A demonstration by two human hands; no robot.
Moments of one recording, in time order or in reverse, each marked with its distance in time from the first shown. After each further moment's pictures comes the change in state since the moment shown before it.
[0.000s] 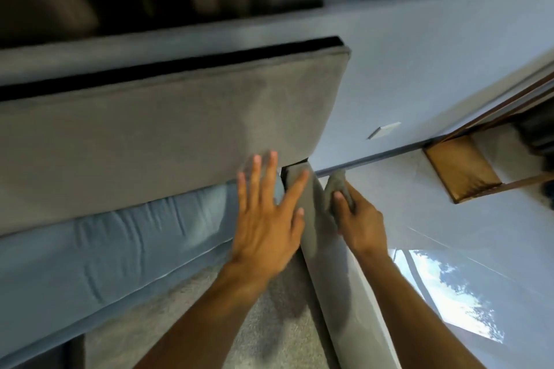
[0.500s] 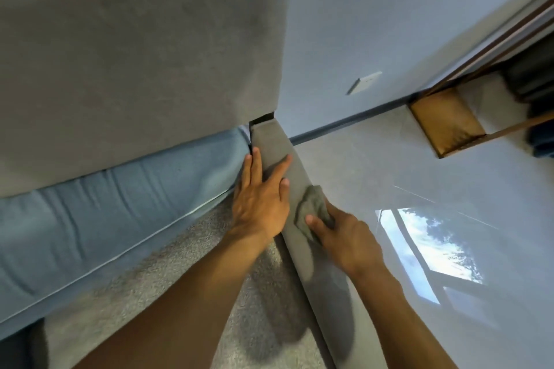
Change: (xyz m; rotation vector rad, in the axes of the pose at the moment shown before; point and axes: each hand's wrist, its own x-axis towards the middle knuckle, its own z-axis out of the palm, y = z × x) left_hand -0.001 0.029 0.089 -0.287 -0.454 -0.284; right_hand -0.051 0.069 -0.008 -0.267 -0.295 0.073
